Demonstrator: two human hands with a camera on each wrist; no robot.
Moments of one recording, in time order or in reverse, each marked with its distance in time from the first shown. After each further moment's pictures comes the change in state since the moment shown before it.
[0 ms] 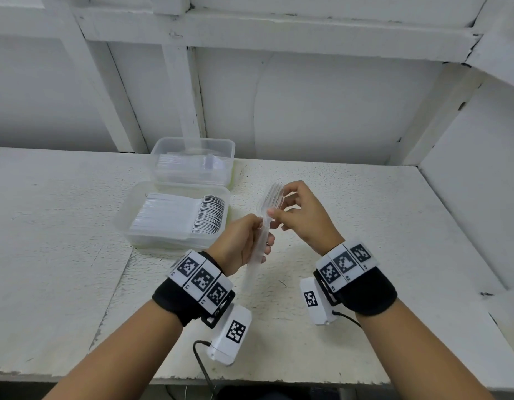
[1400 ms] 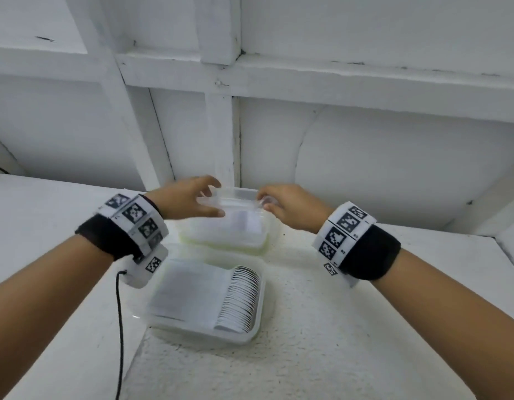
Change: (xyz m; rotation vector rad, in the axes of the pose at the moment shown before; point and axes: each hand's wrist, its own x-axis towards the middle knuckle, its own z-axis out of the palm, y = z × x) left_hand 0.052 0.168 -0.182 1.378 0.354 0.157; right_hand 0.189 -0.068 0.047 -0.780 -0.458 -0.339
